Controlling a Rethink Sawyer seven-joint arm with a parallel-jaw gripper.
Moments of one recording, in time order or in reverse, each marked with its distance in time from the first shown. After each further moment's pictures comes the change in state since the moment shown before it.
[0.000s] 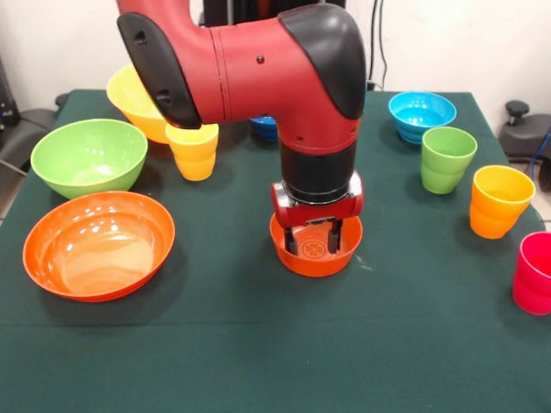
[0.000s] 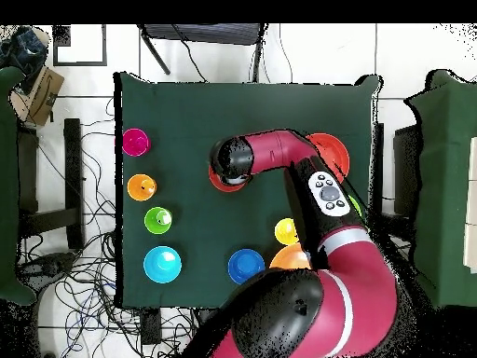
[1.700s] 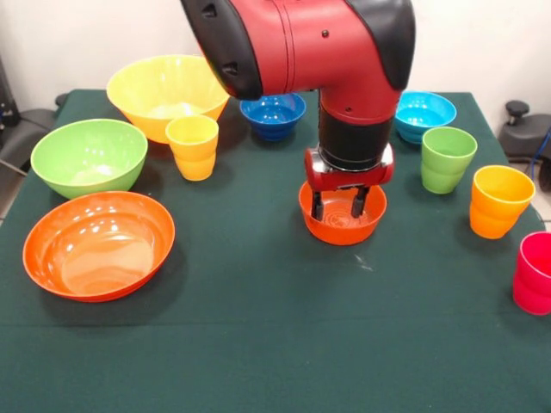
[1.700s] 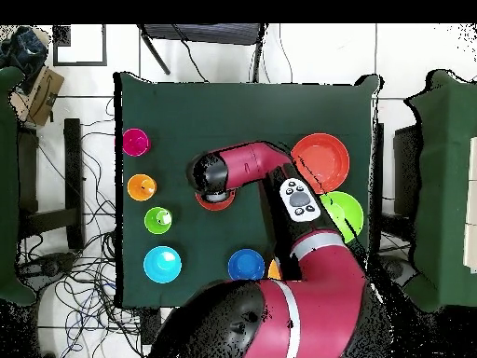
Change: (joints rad) arm 0.121 -0.068 -0.109 0.107 0.055 -0.010 0.097
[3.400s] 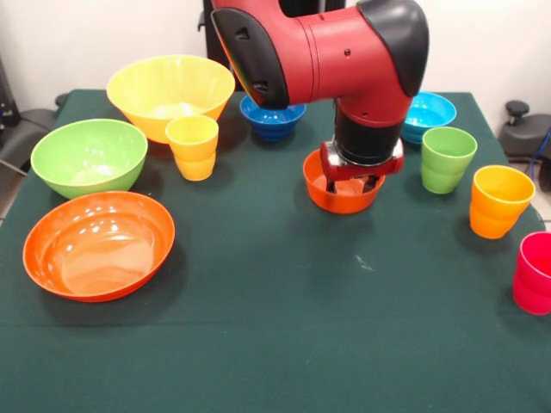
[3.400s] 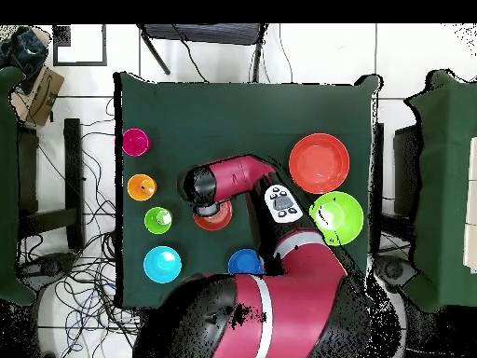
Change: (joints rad) arm 0.058 0.032 -0.051 0.039 0.050 0.000 0.000
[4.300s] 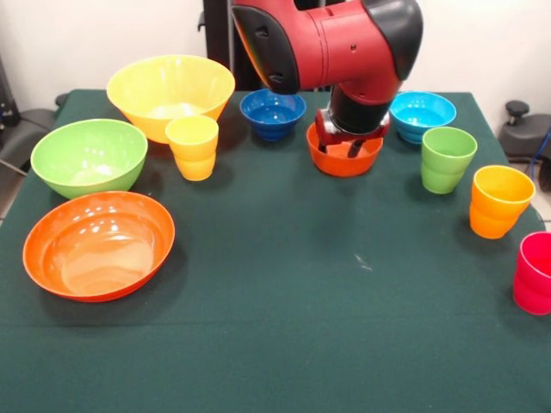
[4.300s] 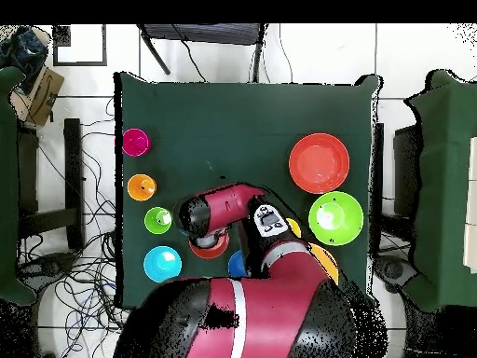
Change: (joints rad) arm 0.053 0.000 -0.085 0.154 0.004 0.001 0.000
